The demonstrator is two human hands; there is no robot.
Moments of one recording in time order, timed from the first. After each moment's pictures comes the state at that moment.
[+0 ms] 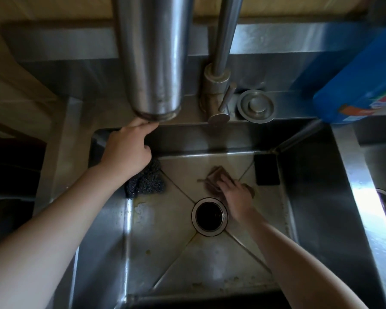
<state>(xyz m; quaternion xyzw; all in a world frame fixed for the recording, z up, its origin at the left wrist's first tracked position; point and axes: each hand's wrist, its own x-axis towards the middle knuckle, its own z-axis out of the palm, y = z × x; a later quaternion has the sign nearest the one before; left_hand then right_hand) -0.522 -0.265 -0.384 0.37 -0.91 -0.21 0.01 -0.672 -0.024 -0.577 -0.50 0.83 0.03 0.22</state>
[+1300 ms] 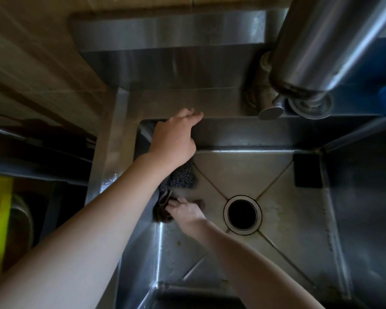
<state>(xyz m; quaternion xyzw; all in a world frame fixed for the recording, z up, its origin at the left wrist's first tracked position) -0.523 -0.267 -0.378 0.36 -0.91 -0.21 -0.03 -0.488 -0.136 -0.562 -0.67 0.66 0.01 0.35</state>
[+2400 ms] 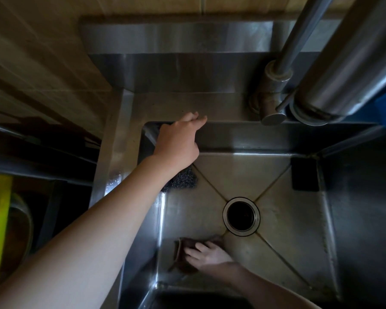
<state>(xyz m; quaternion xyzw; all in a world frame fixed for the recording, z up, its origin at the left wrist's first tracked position) -0.522 -0.268 -0.376 0.36 -0.91 -0.20 -0.04 -0.488 -0.012 -0.571 -0.77 0.57 0.07 0.28</state>
